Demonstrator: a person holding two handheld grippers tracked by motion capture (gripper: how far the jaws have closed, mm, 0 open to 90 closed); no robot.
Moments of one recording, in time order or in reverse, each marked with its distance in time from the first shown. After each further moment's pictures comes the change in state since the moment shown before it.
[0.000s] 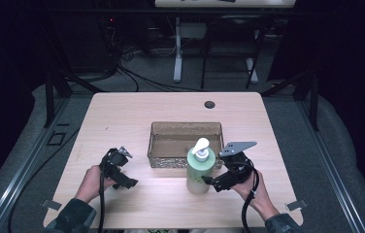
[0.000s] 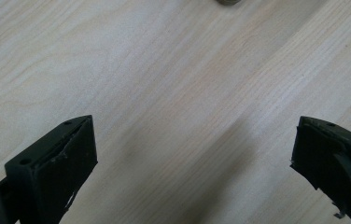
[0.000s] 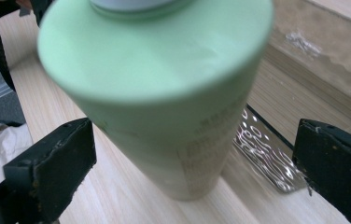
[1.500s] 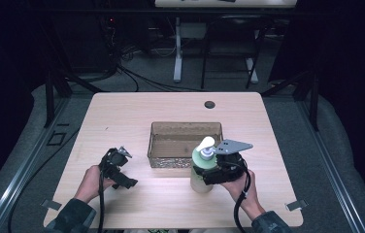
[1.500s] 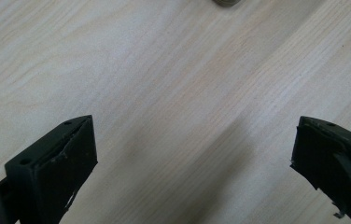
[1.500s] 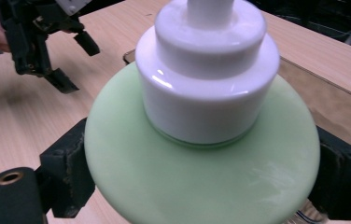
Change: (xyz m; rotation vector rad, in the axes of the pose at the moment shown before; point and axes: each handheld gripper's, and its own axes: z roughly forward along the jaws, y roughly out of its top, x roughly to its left) left arm 0.000 0.000 -0.002 -0.003 0.001 0.009; right arm 0.018 0.016 0.006 -0.139 -0.127 -0.011
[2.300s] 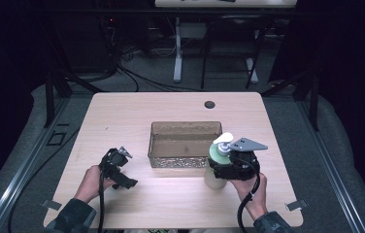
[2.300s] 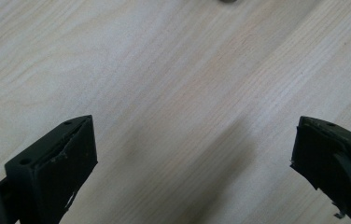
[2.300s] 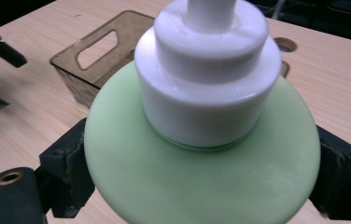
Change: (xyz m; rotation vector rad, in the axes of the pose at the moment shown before) left arm 0.000 0.000 0.001 0.006 -0.001 -0.002; right arm -0.015 -0.010 -0.021 0.019 -0.235 0.158
